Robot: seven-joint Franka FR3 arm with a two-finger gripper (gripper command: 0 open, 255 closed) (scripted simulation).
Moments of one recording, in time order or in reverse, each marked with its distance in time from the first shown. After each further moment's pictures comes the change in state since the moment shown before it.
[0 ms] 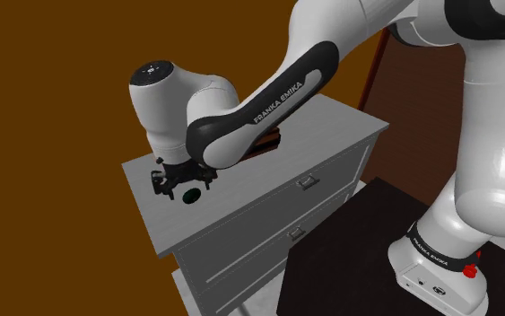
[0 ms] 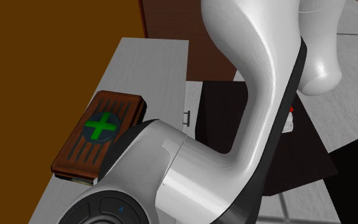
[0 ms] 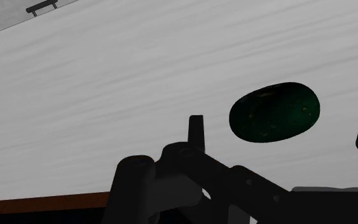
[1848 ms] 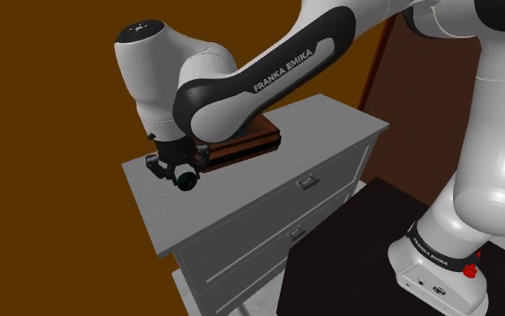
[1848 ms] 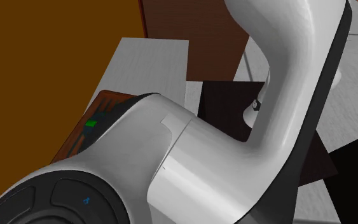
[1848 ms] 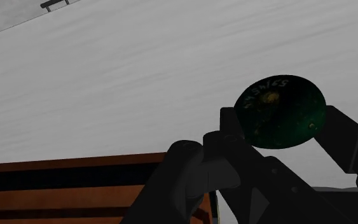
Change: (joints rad) arm -0.028 -0.073 0.041 0.052 0.078 -0.100 -0.062
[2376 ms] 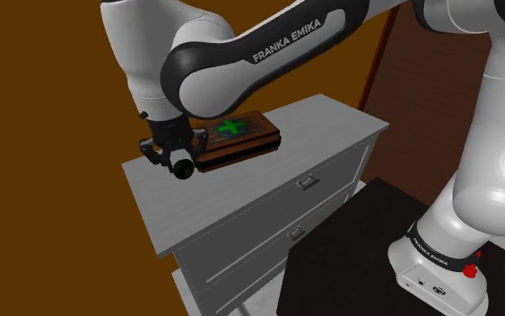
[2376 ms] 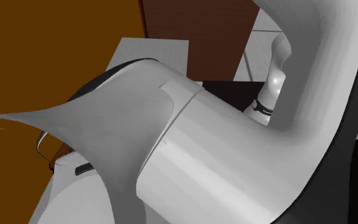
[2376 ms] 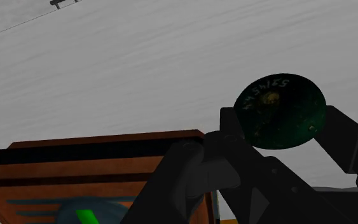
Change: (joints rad) arm -0.012 -0.043 0.021 0.058 0.048 -0.084 -0.042
